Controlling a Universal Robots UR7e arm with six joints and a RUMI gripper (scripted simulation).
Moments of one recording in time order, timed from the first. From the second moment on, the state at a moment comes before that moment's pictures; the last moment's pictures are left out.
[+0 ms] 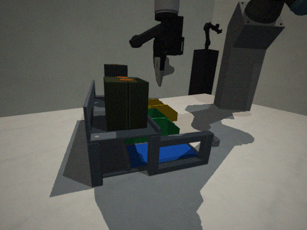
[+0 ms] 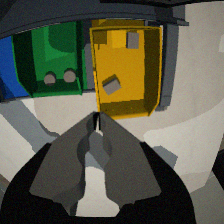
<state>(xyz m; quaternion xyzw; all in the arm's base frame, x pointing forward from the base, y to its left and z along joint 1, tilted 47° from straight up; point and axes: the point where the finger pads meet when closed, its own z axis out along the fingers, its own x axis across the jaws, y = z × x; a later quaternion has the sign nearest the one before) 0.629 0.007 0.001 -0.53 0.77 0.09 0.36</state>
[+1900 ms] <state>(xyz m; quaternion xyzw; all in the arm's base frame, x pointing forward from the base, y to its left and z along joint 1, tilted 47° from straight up) 0.556 0.032 -0.074 -0.86 0.34 -0.14 0.36</state>
